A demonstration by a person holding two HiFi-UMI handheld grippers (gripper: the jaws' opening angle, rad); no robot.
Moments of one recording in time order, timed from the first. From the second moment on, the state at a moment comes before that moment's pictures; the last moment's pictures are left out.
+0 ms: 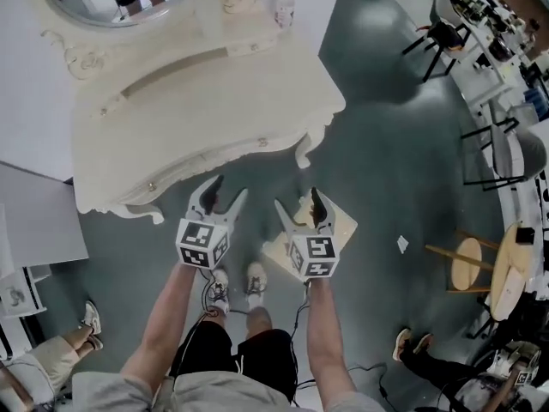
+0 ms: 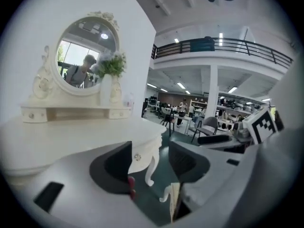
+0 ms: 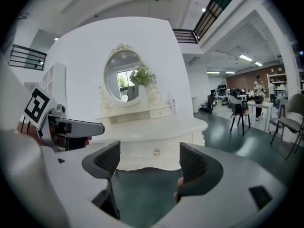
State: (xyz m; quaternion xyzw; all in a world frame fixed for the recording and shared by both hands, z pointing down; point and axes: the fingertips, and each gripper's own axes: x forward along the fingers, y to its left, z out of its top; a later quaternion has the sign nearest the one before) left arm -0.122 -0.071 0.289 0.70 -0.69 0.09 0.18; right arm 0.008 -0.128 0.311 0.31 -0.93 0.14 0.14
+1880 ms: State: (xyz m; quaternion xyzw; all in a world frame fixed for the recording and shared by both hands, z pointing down) left arm -0.254 0.168 0.100 0.47 -0.88 0.04 0.08; right arm -0.167 0.042 0.086 0.11 -0.99 0.00 0.04
